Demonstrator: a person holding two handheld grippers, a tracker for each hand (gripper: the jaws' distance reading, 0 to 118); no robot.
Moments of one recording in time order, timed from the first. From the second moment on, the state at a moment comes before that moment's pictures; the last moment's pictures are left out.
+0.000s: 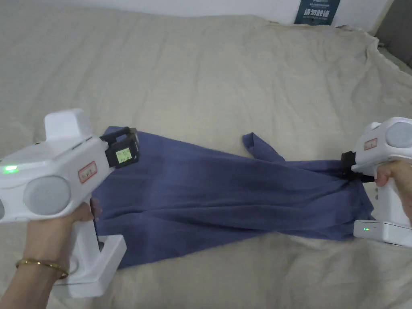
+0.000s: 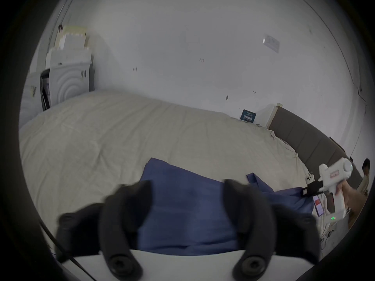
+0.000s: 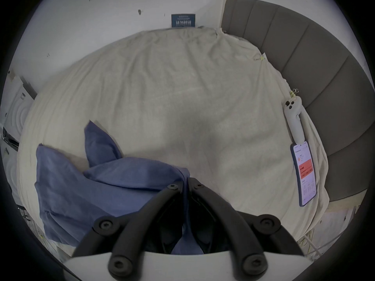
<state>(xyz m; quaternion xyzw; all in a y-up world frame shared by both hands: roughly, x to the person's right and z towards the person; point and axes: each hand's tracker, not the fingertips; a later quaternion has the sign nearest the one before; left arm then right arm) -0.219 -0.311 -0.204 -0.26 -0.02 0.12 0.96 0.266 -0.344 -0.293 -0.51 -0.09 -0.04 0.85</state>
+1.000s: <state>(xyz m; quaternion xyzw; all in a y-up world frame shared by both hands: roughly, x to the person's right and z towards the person) -0.266 -0.422 -0.468 -0.53 0.03 0.03 0.85 0.261 -0.341 -0.307 -0.48 -0.04 -0.06 0.87</state>
